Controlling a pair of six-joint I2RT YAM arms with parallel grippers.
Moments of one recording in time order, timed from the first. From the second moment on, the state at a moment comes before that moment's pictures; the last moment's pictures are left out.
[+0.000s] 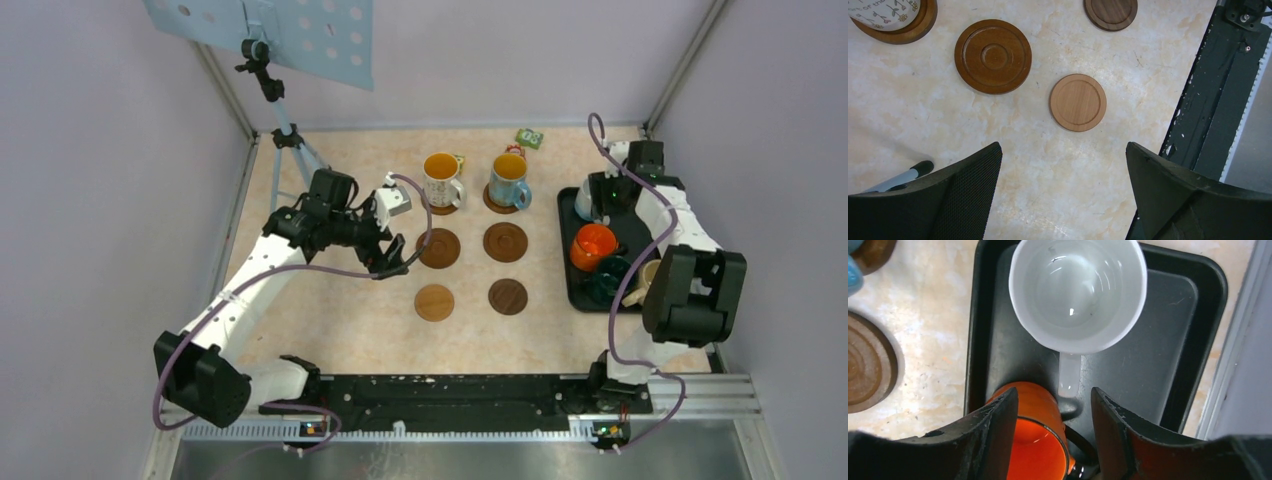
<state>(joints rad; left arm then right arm) -0.40 1.25 1.16 -0.78 0.66 0.44 -0.15 1.59 1.23 -0.55 -0.11 -0.26</state>
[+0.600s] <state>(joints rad) -0.40 1.23 1.15 -0.76 0.64 0.43 -0.15 1.75 1.18 -0.38 -0.08 -0.26</state>
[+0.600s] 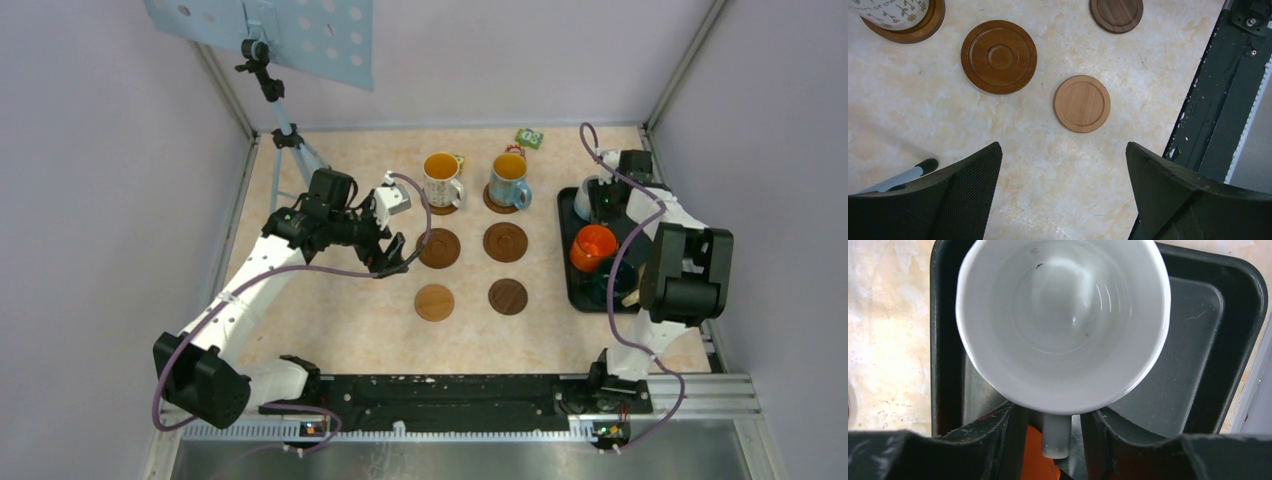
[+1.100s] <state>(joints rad) -0.40 1.23 1.14 -0.75 0.64 0.42 -0.15 1.74 1.15 -0.35 -0.08 -0.26</state>
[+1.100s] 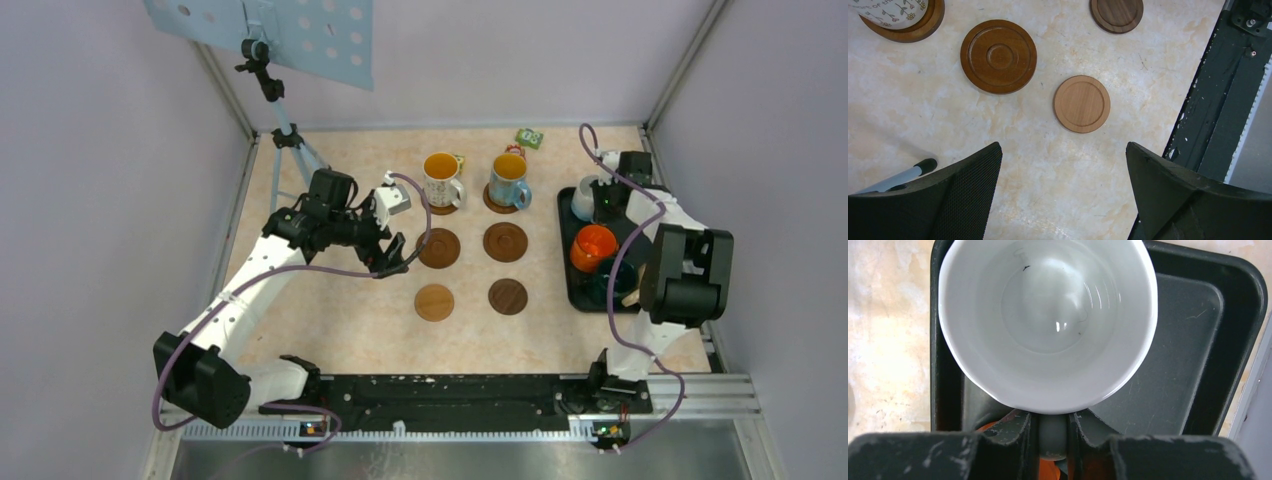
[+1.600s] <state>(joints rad) -0.40 1.23 1.14 -0.73 0.63 0.41 -0.14 1.63 1.34 -0.52 -0.17 -0.24</state>
